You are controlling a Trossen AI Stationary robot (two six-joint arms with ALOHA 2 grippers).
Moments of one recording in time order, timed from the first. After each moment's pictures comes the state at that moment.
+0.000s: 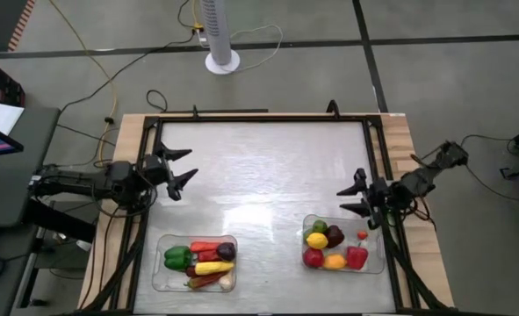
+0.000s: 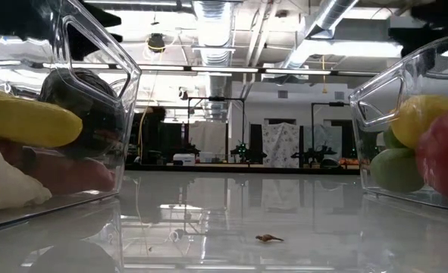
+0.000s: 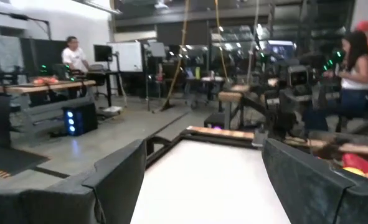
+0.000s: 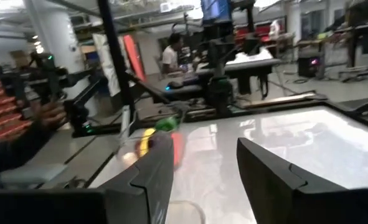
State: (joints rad) left arm -0.07 0.29 0.22 0.22 -0.46 0.06; right arm 0.56 0.08 0.11 0.07 0.50 0.12
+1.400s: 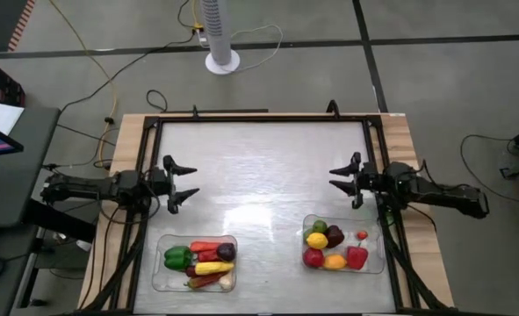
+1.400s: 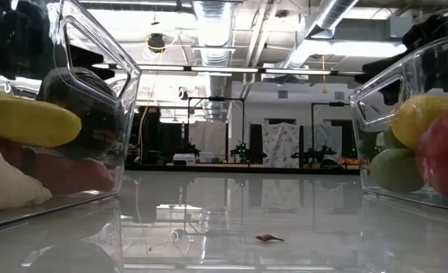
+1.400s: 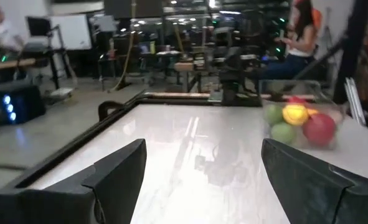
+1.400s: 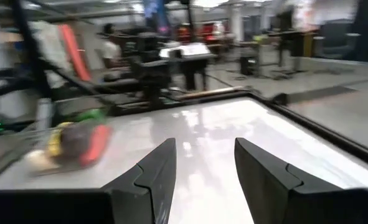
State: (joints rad) left arm -0.07 0.05 0.01 0.07 -0.26 0.01; right arm -0.17 0.00 0.01 0.03 -0.01 0.10
